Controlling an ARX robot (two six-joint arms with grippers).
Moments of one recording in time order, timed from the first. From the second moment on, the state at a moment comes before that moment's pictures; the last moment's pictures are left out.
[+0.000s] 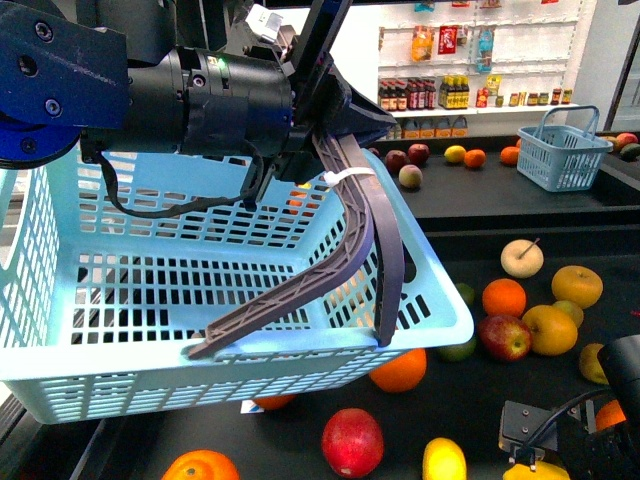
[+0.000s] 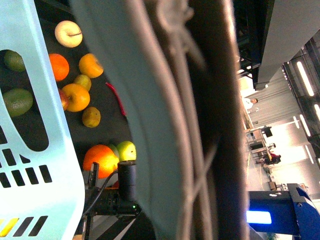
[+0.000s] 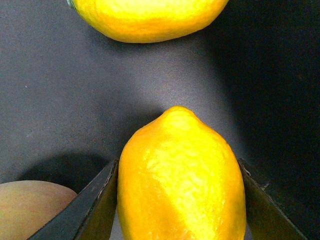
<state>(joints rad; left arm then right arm) -0.37 1.93 1.28 0.45 0.71 -0.82 -0.14 2.62 1.29 0.16 -0.35 -1.20</state>
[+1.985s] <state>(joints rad) -0.37 1.93 1.28 0.45 0.71 -0.83 -0.06 1.89 1.01 0.59 -0.36 -0.01</state>
